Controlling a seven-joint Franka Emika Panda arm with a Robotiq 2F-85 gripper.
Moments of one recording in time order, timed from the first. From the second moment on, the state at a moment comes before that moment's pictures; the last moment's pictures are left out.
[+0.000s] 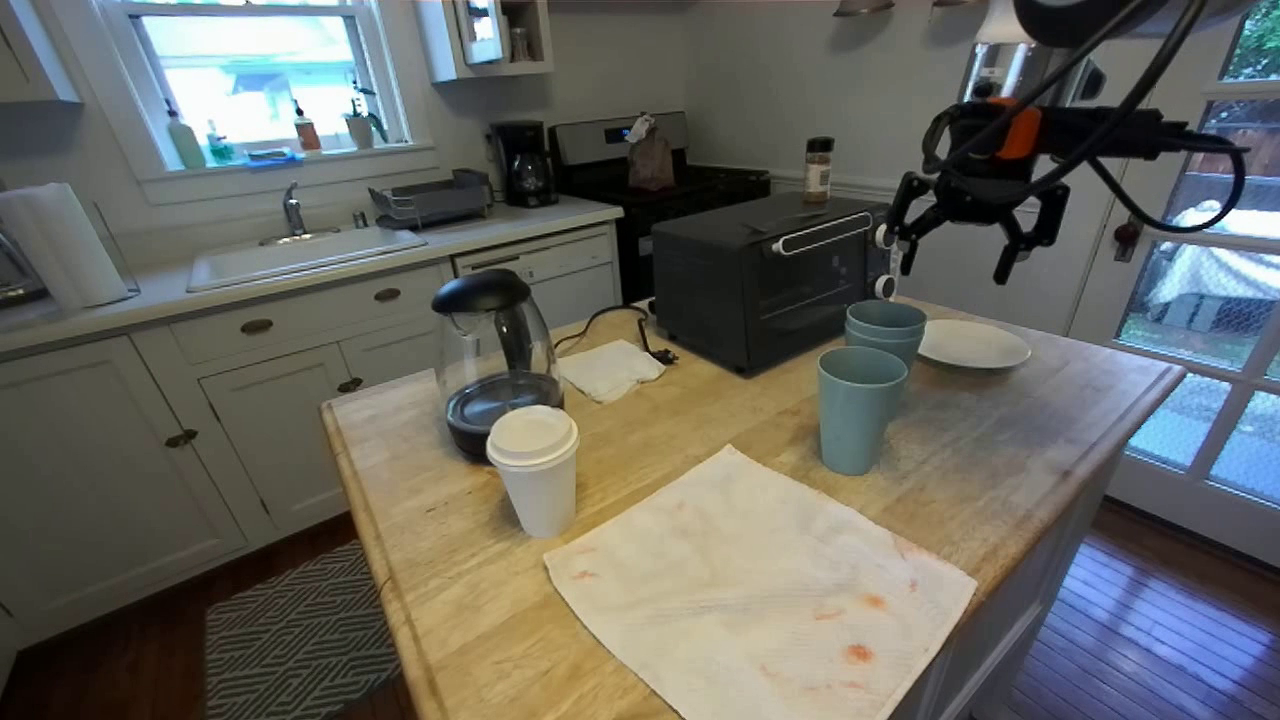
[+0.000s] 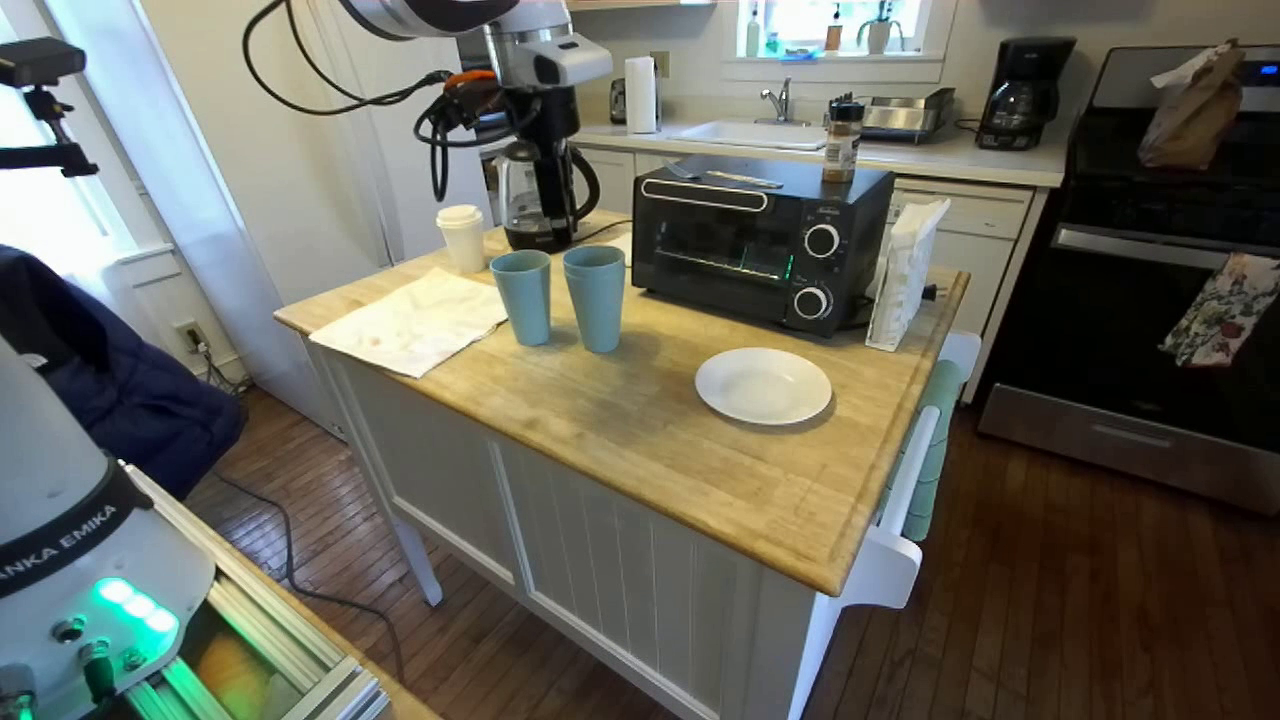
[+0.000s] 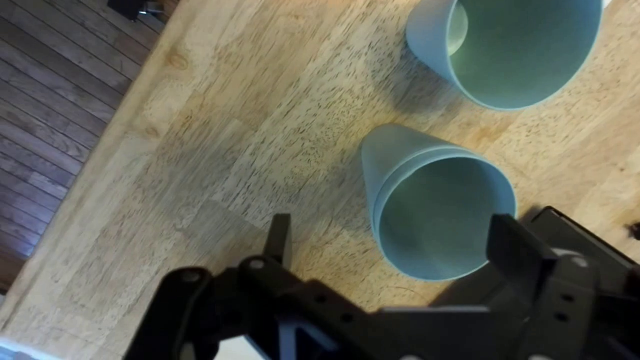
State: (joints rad) arm -0.14 -0.02 -0.11 -2.29 0.00 2.38 0.72
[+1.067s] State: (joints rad) arm -0.14 0.18 -0.13 -2.16 0.01 2.37 0.72
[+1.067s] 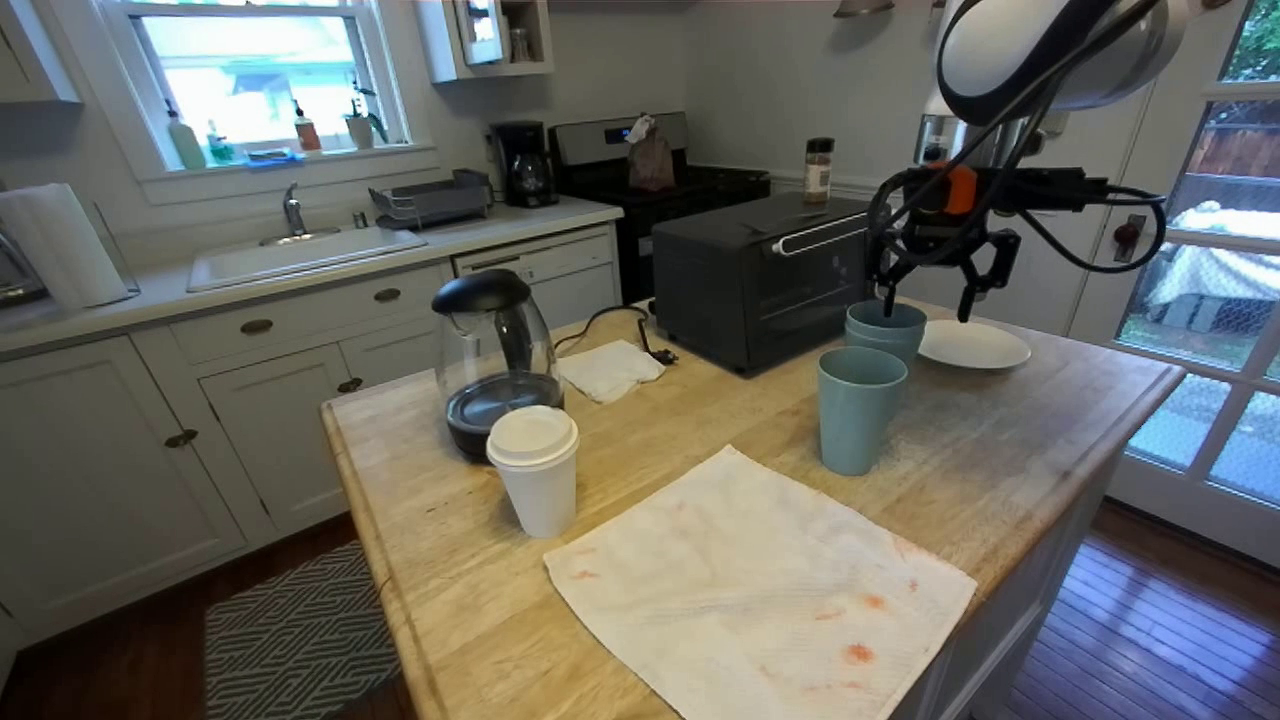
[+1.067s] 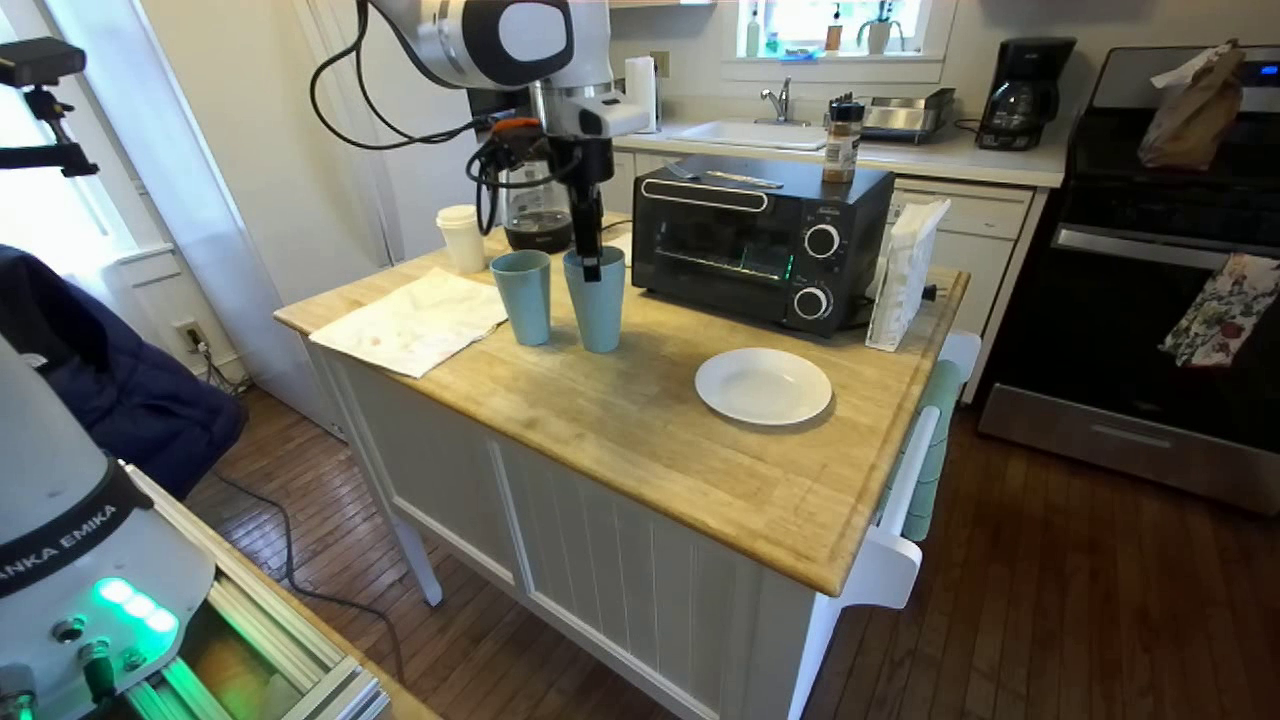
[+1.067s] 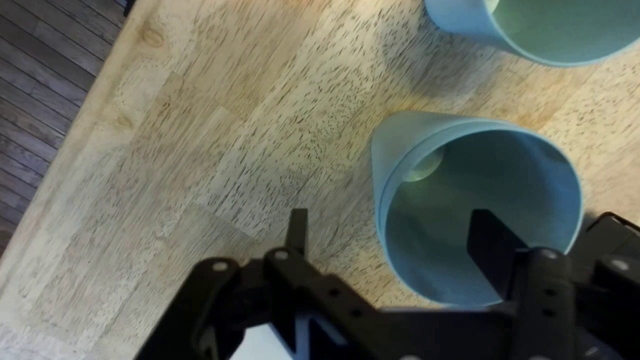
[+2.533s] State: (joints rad) arm -0.14 0.19 -0.14 -2.13 0.08 2.38 0.70
